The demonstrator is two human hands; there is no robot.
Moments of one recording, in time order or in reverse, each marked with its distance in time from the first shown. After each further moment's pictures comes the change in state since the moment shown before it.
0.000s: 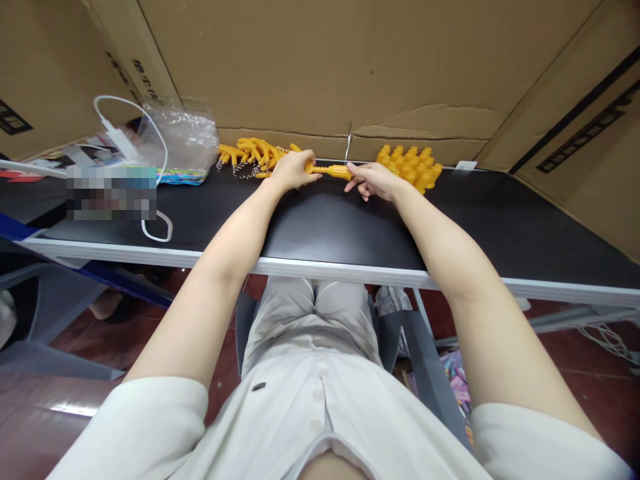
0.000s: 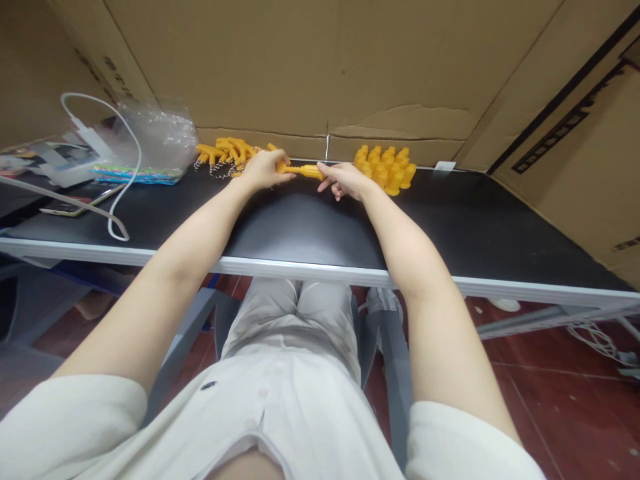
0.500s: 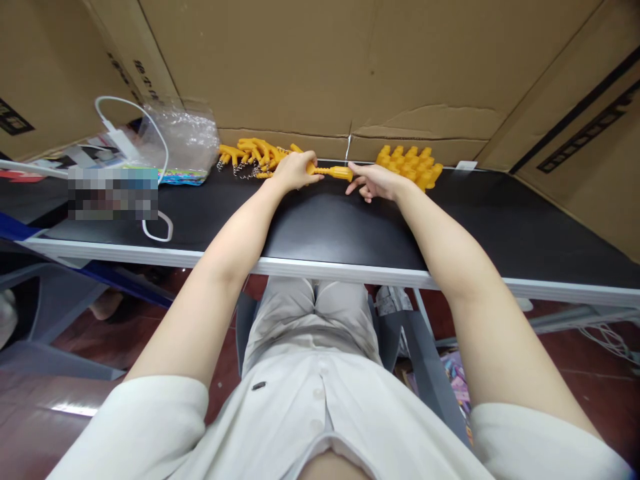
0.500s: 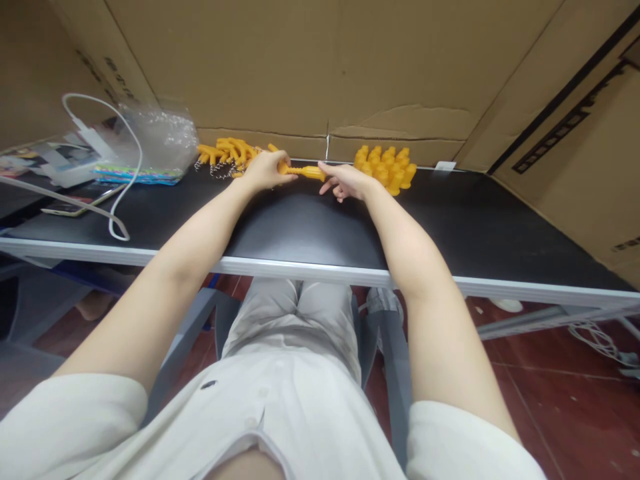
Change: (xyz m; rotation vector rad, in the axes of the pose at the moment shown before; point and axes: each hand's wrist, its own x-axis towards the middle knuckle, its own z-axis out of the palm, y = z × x) left_hand 0.002 -0.002 0.003 -0.025 -0.003 0.027; right_hand 0.003 -0.001 -0.006 -0.009 -0.076 0.085
